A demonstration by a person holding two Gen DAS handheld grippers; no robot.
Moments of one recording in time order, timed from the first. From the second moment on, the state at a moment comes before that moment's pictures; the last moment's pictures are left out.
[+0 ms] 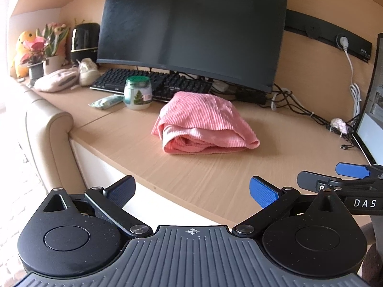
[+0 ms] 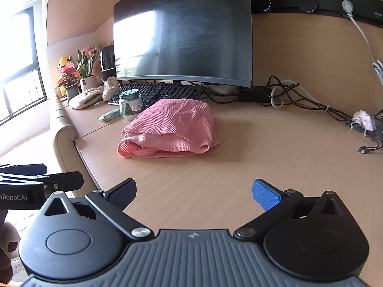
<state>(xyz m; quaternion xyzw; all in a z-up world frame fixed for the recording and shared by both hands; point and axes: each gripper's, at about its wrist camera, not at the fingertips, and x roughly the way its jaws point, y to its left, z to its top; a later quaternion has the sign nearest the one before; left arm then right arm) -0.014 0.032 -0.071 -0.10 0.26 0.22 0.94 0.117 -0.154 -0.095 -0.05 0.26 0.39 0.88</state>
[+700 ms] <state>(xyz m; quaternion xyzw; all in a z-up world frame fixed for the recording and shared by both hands) -0.016 0.029 -0.072 -0.10 0.26 0.22 0.93 0.118 -0.154 -0.097 -0.05 0.27 0.39 0.88</state>
